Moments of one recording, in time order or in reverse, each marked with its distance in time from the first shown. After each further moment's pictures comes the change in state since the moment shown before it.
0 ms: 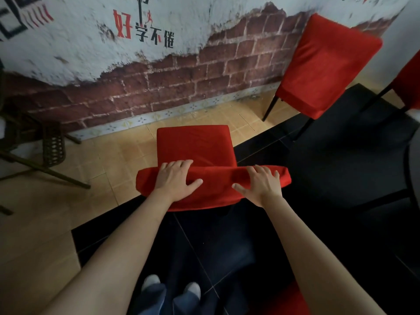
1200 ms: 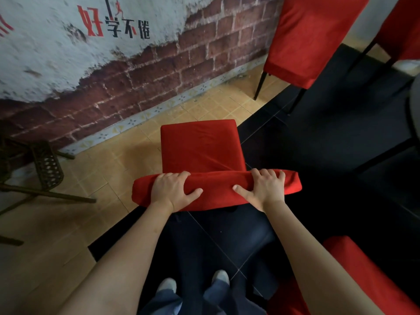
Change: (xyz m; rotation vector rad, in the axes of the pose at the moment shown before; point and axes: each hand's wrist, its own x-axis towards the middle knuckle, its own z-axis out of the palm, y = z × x) left_hand -0.012 -0.066 0.012 0.107 -0.045 0.136; right_hand -0.026 -0.060 0.035 -0.023 0.041 0.199
